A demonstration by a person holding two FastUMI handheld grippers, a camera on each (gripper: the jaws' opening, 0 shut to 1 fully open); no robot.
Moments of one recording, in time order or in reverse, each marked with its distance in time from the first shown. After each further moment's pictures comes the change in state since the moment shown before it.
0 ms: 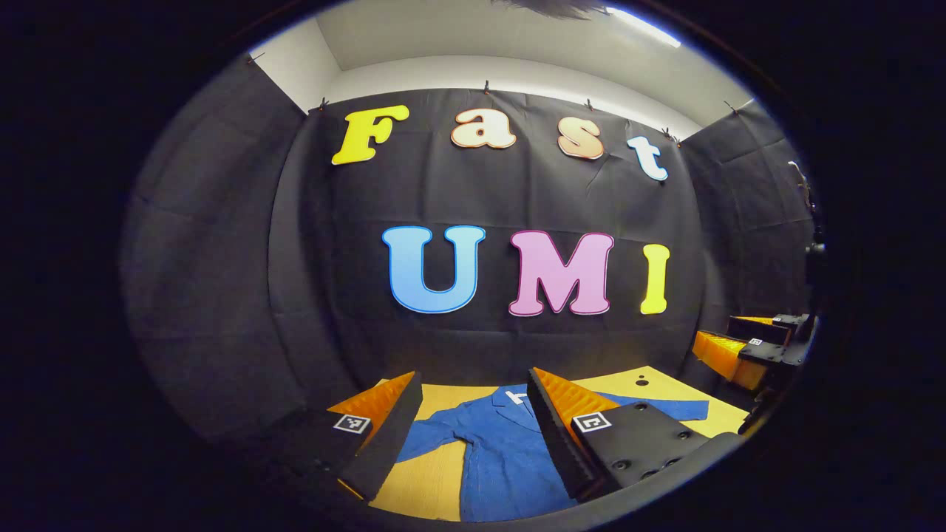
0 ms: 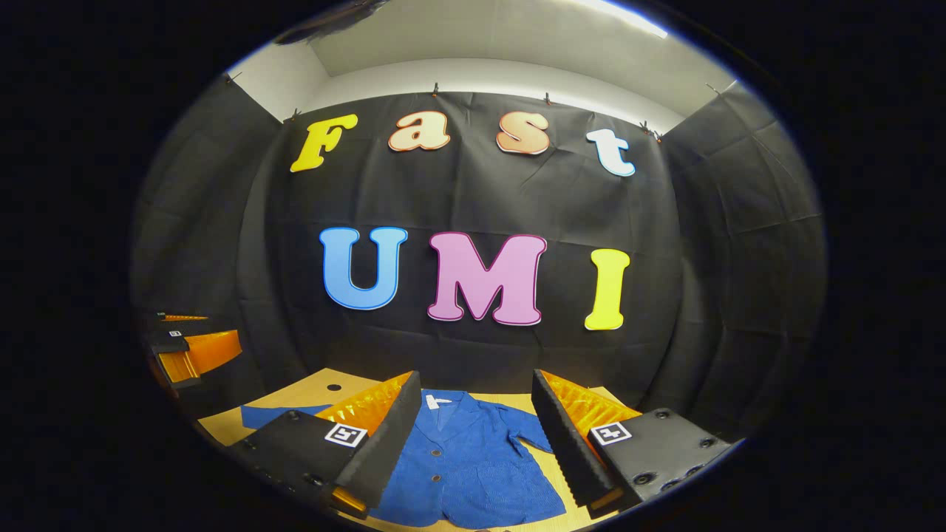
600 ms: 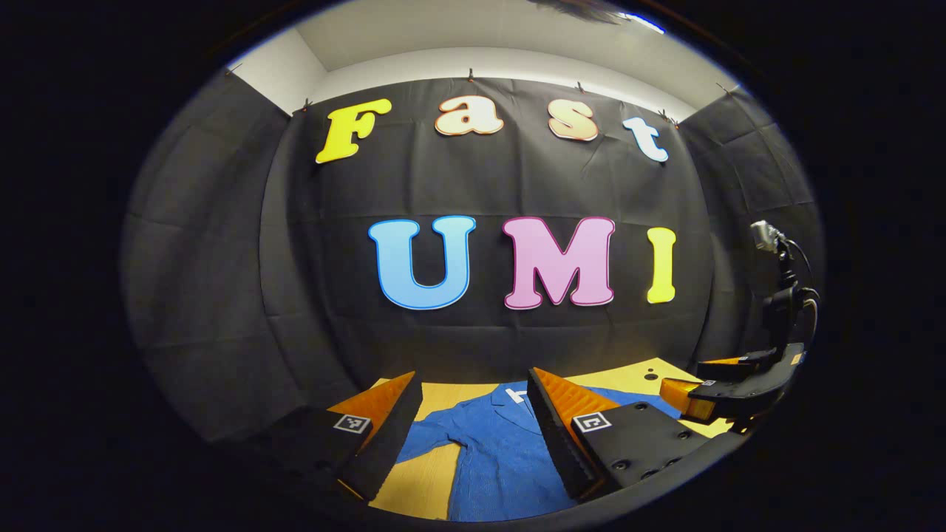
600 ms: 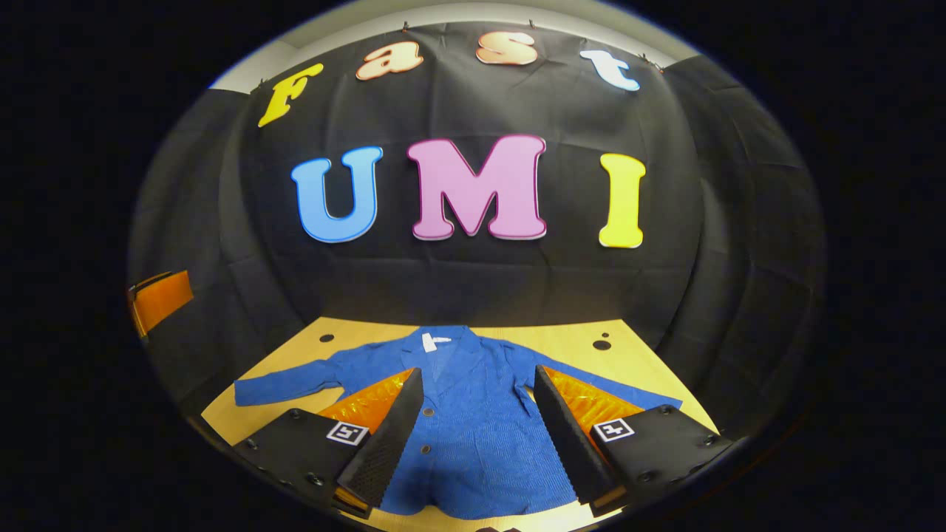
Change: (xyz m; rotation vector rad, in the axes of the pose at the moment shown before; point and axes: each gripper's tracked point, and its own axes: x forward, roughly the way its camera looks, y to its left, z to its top) left arm 0.042 -0.039 -0.008 0.043 0.043 0.029; right arm 0.081 -0.029 -0.122 0.079 0.354 0.032
